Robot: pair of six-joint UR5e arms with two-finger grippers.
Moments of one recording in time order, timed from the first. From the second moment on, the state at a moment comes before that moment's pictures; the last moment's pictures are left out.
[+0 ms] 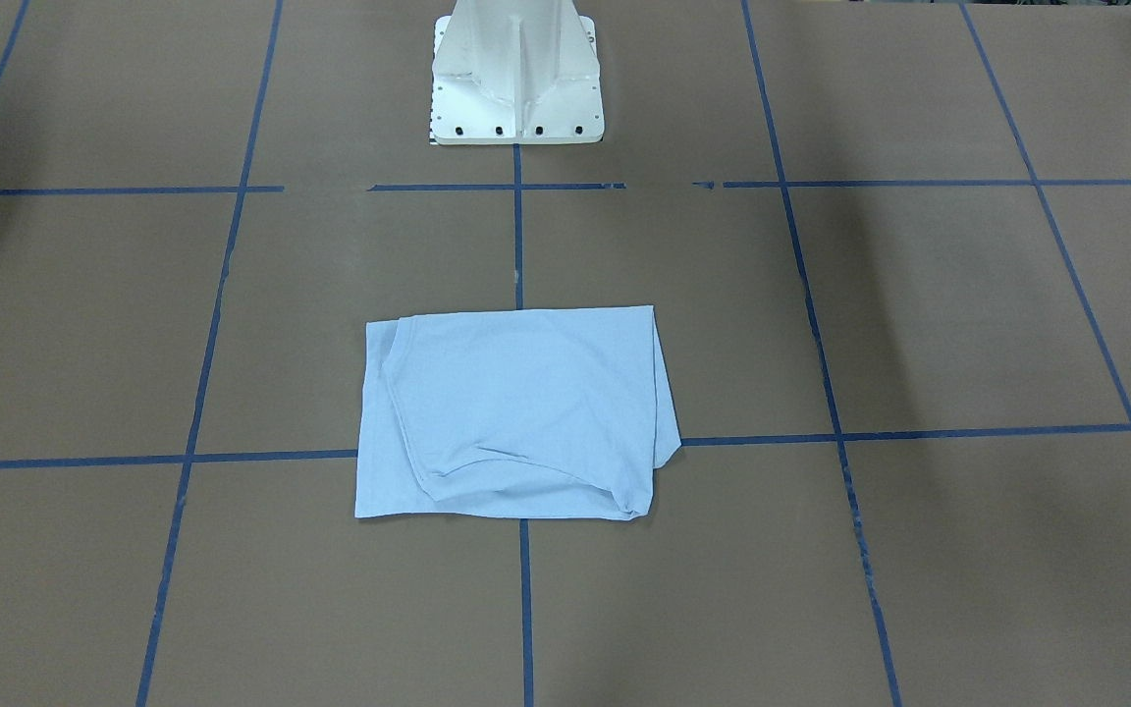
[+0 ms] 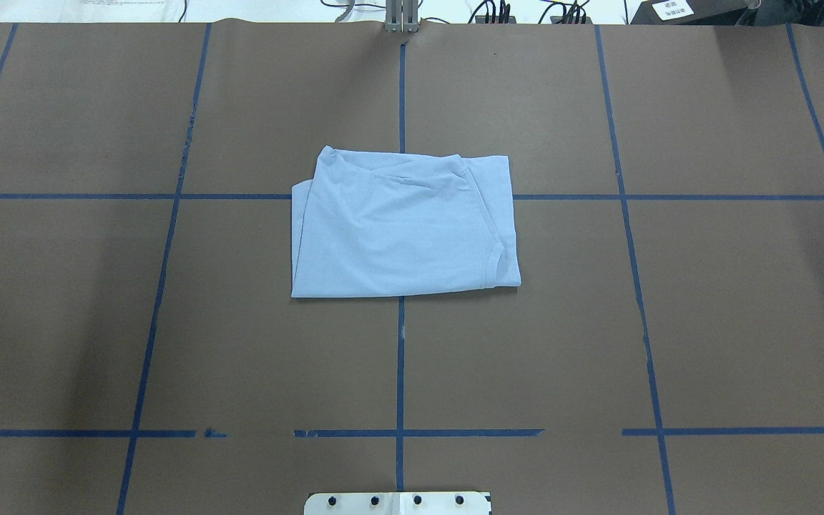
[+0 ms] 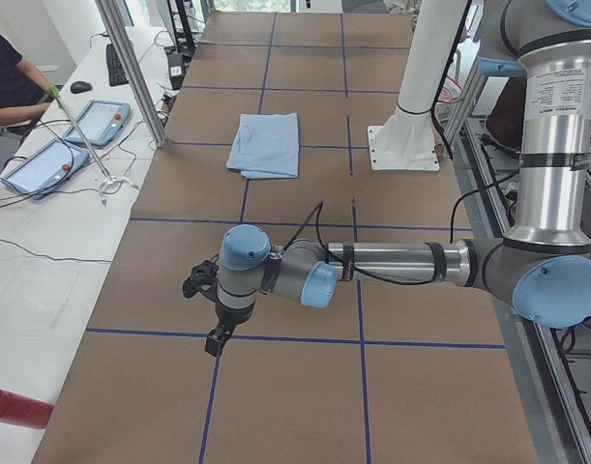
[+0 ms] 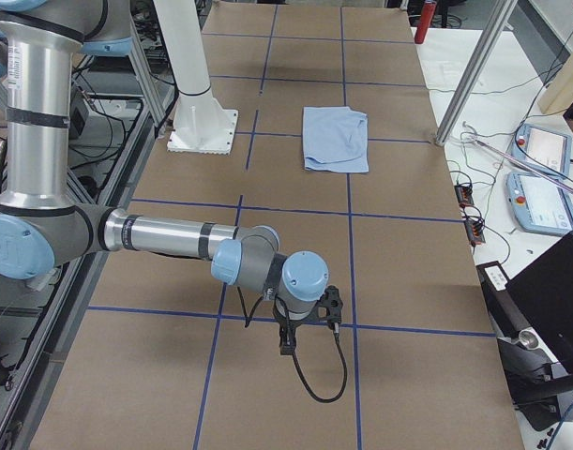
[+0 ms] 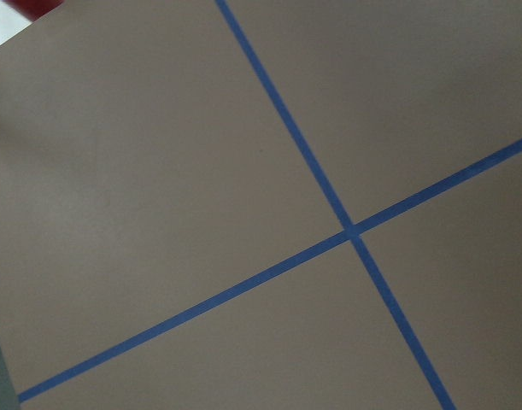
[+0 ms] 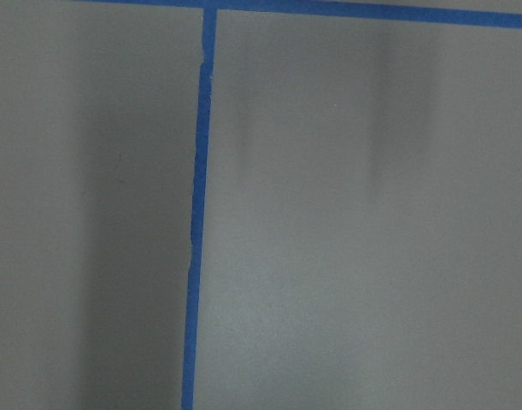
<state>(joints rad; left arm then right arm) -1.58 -1.54 -1.58 -1.87 -2.18 0.22 1.64 -1.70 1.63 -1.73 2.35 -0.27</state>
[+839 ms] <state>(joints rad) -1.57 -1.53 -1.58 -1.86 -2.23 0.14 1.64 -1.72 1.69 -1.43 2.36 0.08</state>
